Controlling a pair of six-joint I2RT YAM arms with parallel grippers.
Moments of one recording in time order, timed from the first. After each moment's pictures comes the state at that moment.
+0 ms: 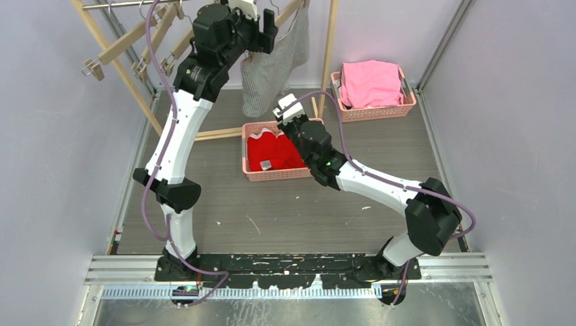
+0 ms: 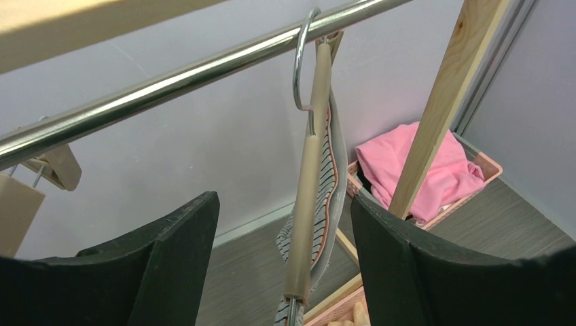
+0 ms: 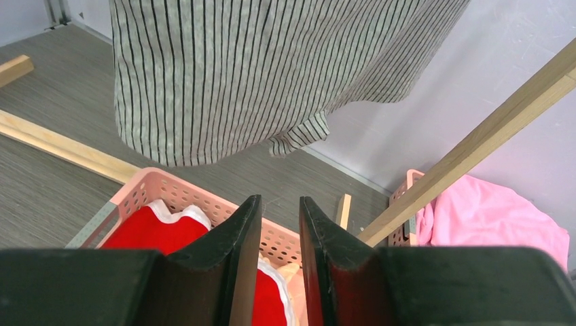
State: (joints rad) left arm -0.51 1.96 2.58 -0.57 -0.05 0.06; right arm 0.82 1.52 1.08 0.50 0.43 -0.34
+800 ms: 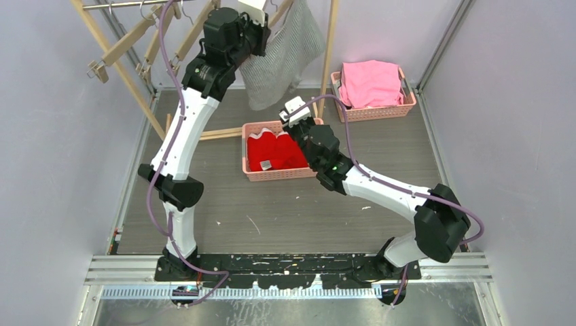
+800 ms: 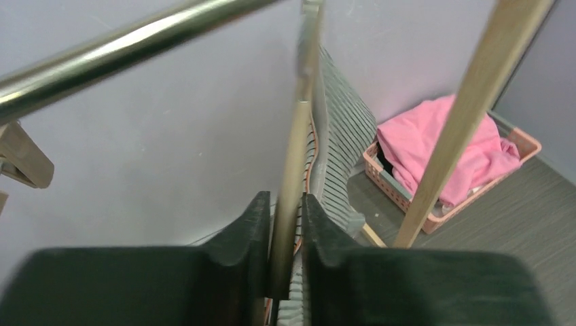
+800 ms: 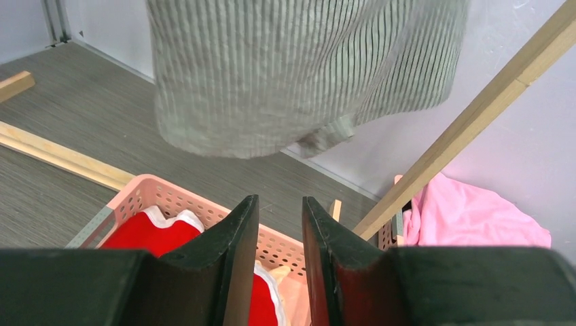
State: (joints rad) left arm -0.51 1.99 2.56 -0.58 -0.06 0.13; right arm 0.82 1.45 1.01 0.54 0.43 -0.36
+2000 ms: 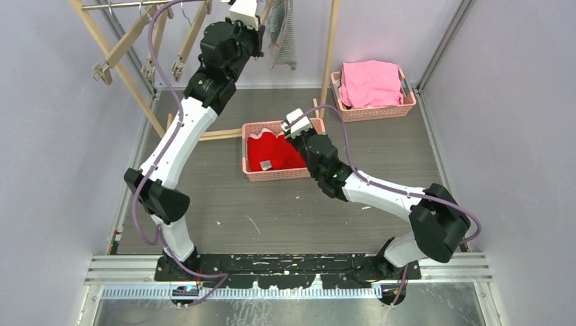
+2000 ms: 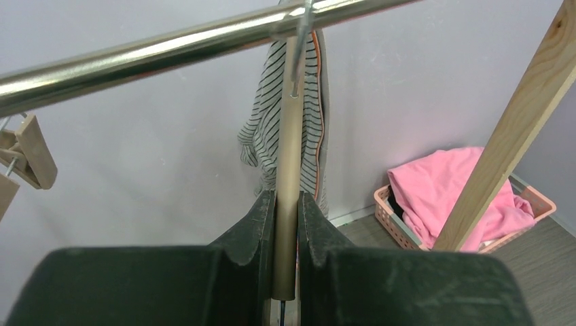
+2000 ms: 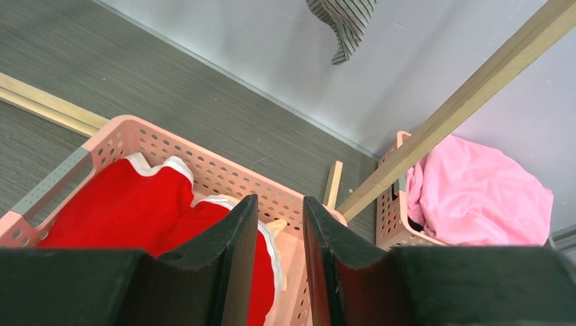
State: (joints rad) left arm -0.51 1.83 2.16 -0.18 -0.17 0.09; right arm 0.82 1.45 0.89 0.57 0.47 -0.36
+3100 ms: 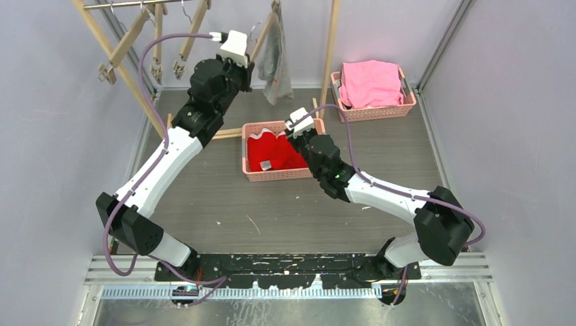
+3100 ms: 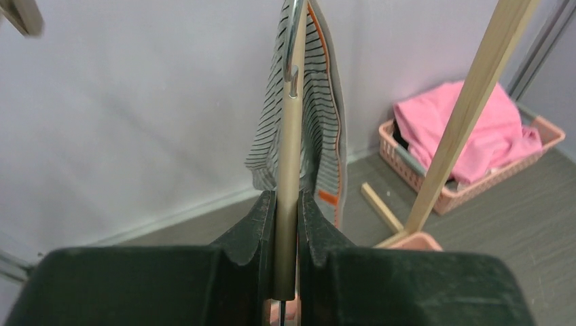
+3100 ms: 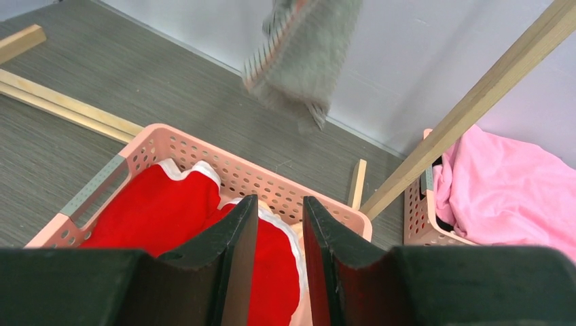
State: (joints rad) left arm -0.51 1.52 1.64 -0.05 -0.16 0.09; right arm 0.82 1.42 0.88 0.54 0.43 -0.26
